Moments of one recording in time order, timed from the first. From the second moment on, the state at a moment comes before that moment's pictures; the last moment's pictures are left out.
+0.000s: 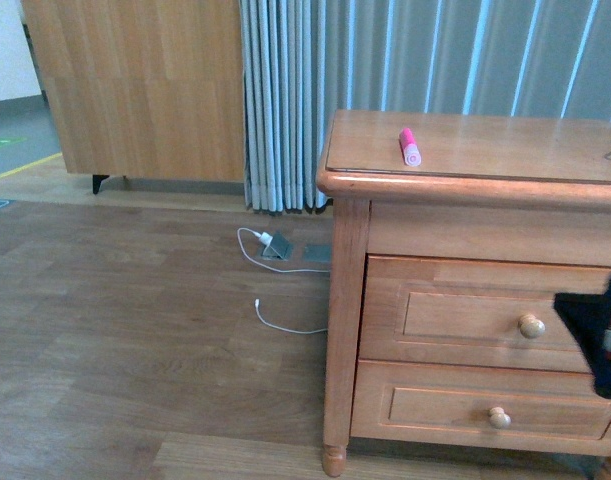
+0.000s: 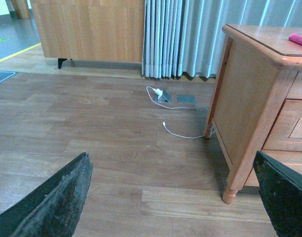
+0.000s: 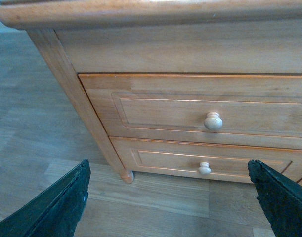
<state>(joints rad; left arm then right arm) 0.00 0.00 0.02 0.00 0.00 0.00 0.16 1.43 0.41 0.71 -0.02 0.12</state>
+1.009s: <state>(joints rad) 0.00 0.00 0.02 0.00 0.00 0.00 0.08 2.23 0.96 0.90 0.10 0.04</state>
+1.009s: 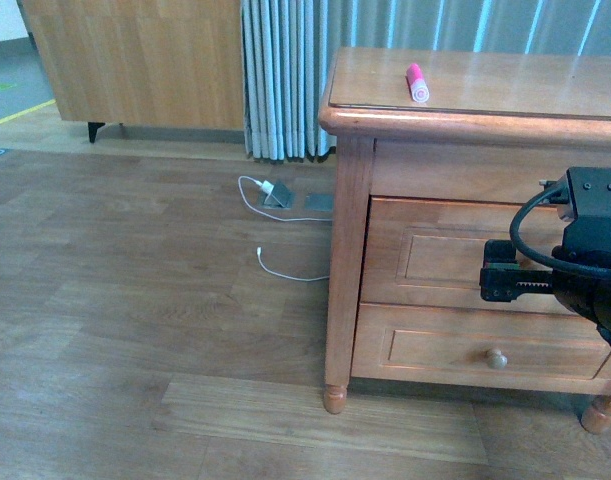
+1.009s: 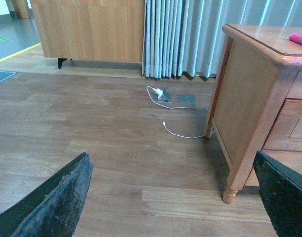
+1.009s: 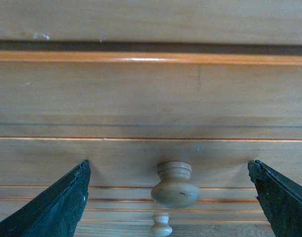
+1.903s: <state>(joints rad) 0.00 0.00 0.02 0.00 0.00 0.00 0.08 2.26 0.98 0.88 0.10 0.03</state>
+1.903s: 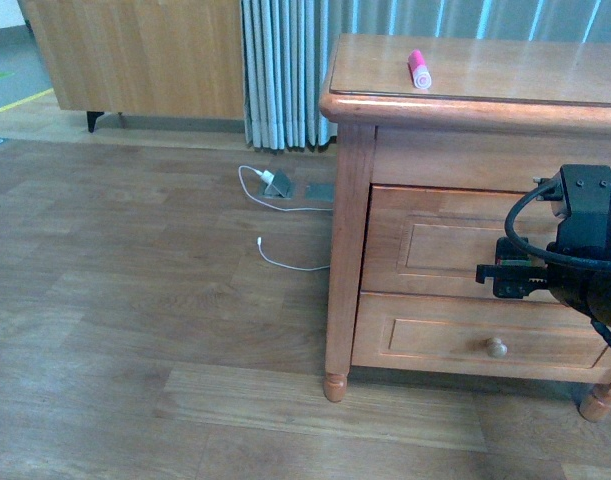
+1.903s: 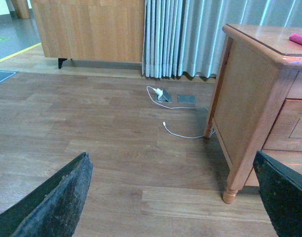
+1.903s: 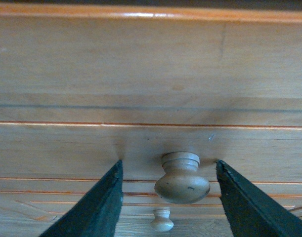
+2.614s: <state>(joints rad) 0.00 0.00 0.02 0.00 0.00 0.00 0.07 2.23 0.87 0.95 0.07 0.05</state>
